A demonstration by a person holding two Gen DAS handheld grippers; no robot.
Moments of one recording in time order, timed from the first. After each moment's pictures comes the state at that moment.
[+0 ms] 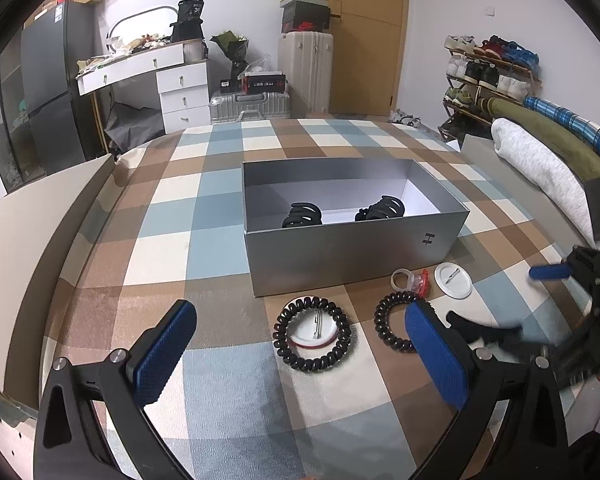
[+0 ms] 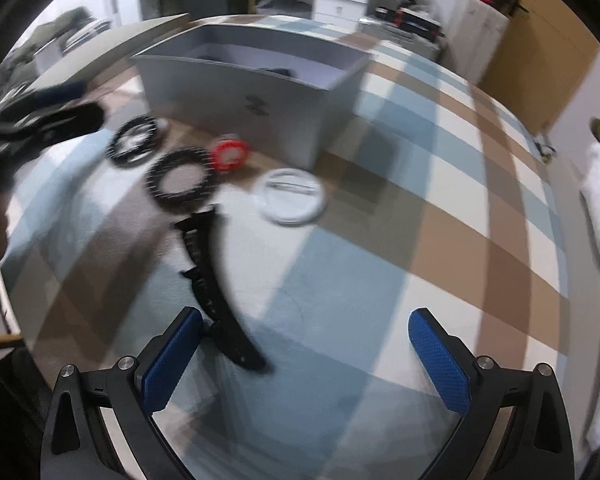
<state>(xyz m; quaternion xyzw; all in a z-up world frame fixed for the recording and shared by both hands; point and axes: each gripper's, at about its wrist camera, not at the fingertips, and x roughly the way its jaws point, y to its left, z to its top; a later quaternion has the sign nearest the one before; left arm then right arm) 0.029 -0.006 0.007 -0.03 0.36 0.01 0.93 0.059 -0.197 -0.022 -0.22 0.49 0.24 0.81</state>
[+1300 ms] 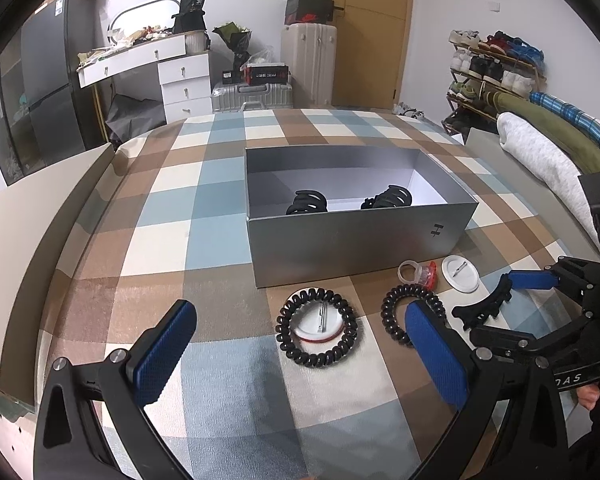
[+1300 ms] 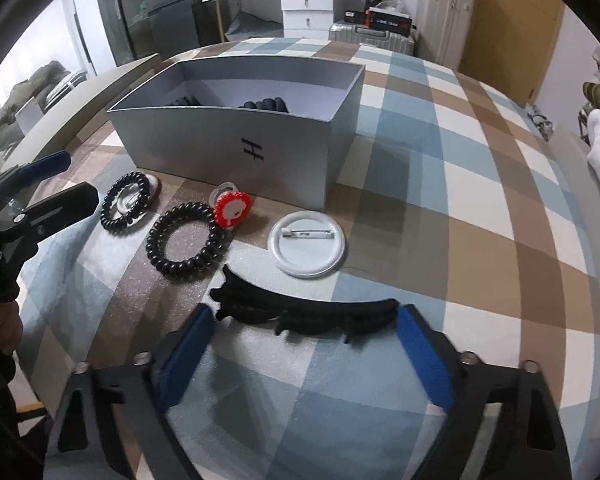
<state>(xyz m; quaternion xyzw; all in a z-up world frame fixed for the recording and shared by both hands) 0.031 -0.004 0.002 -0.03 0.37 0.01 0.93 0.066 -0.174 -0.023 -0.14 0.49 0.23 0.83</state>
